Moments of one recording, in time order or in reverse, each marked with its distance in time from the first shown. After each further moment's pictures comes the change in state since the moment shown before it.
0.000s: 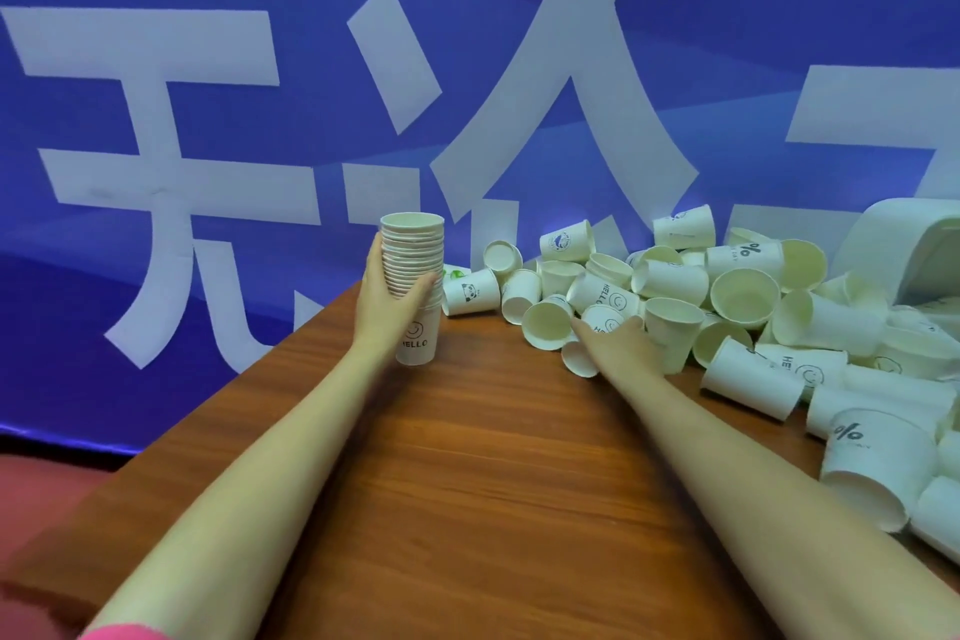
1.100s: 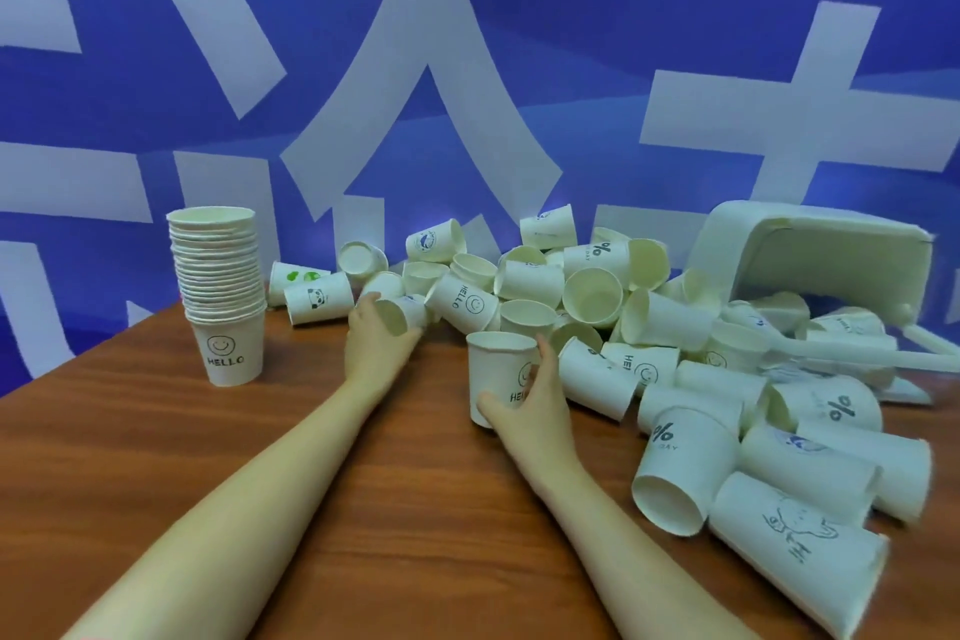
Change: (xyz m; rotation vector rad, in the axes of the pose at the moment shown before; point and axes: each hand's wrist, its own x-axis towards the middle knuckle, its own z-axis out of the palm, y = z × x) left_hand -0.032 0.007 0.184 0.256 -0.132 -0.212; right_hand -0.039 0.088 -0.054 0.457 -0.007 -0.371
